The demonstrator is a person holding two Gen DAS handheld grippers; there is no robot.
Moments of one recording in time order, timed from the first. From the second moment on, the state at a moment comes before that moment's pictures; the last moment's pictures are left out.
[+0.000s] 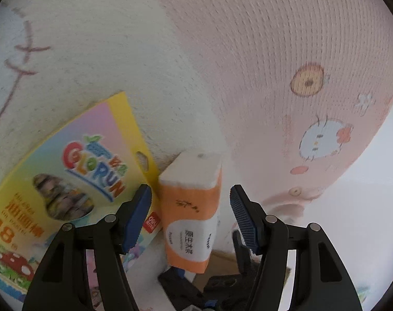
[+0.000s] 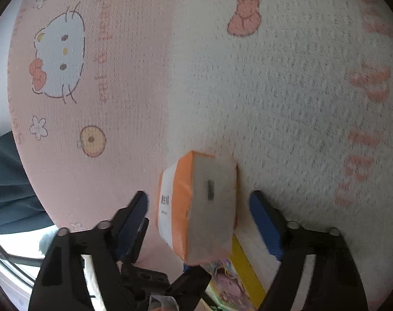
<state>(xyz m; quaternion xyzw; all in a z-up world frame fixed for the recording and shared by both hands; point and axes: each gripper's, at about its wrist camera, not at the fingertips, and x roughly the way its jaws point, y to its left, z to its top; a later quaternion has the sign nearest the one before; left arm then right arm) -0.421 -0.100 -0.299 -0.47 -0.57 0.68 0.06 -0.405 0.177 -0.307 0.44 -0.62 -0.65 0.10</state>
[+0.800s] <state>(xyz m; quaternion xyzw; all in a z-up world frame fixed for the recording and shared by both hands) -0.397 -0.086 -0.238 -0.39 -0.59 0.71 0.04 -0.437 0.153 -0.226 0.44 -0.49 -0.73 0.19</state>
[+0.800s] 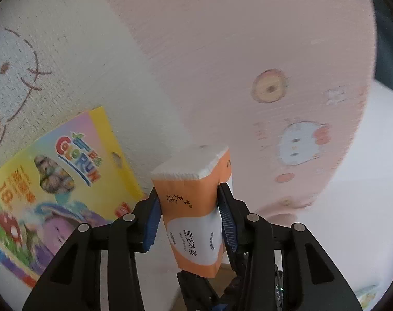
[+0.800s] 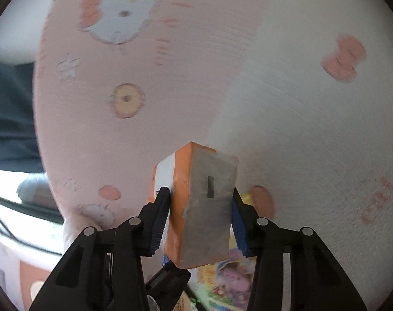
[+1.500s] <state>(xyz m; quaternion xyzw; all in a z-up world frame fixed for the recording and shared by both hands) -0.293 -0.025 -0.153 -0.31 -0.64 0.70 0.04 -0.364 0.216 -0.093 0.44 -0.35 -0.79 0.25</state>
